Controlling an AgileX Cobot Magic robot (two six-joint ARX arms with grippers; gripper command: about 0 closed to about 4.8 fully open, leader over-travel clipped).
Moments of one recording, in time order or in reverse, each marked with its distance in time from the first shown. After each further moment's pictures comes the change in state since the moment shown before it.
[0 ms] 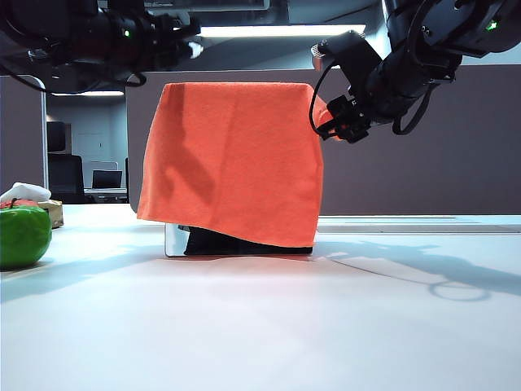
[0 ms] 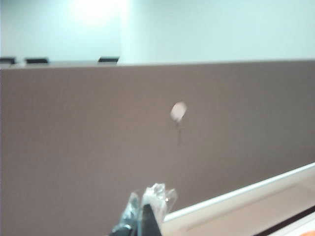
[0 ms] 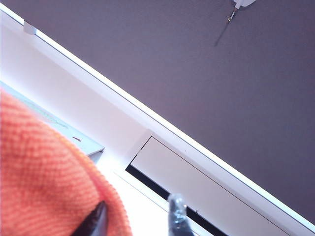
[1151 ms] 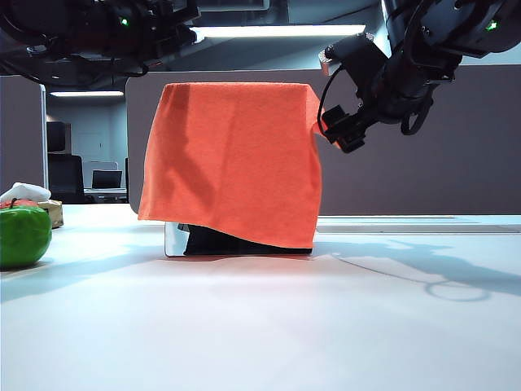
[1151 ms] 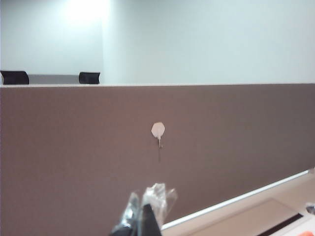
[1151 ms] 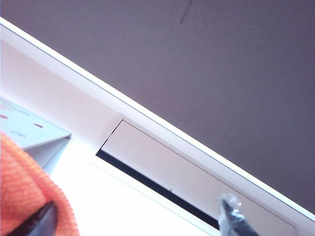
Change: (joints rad) left arm 0.000 -0.009 0.000 0.034 0.060 -0.053; right arm 0.000 0.000 -0.001 -0.010 0.132 0.003
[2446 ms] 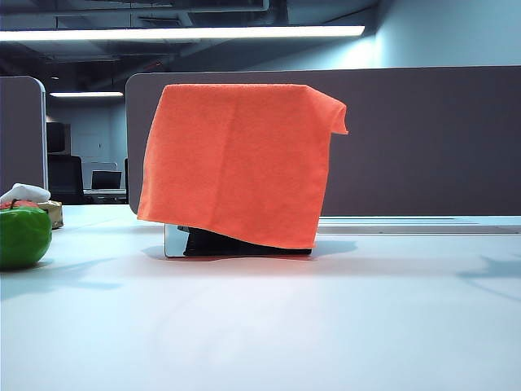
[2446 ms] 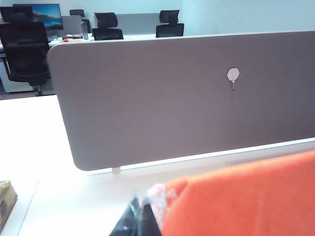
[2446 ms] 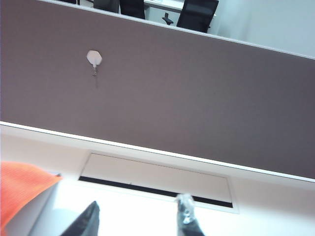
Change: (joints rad) left arm -0.001 -0.752 -0.267 -0.742 -0.328 0.099; right arm 0.003 -0.717 -0.002 -0.611 0.111 0.314
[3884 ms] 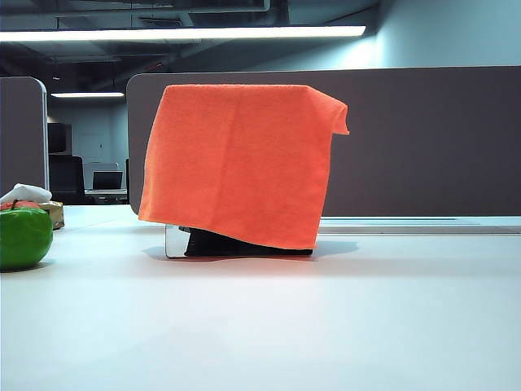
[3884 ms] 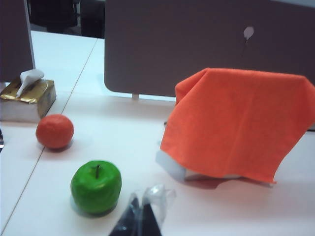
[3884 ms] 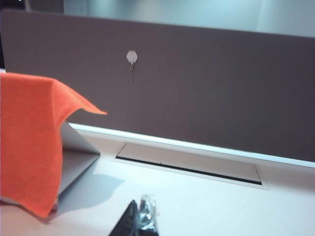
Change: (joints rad) left arm -0.001 -0.921 -0.241 -0.787 -0.079 -0.189; right arm 0.002 -1.000 -0.858 0.118 -0.146 0.009
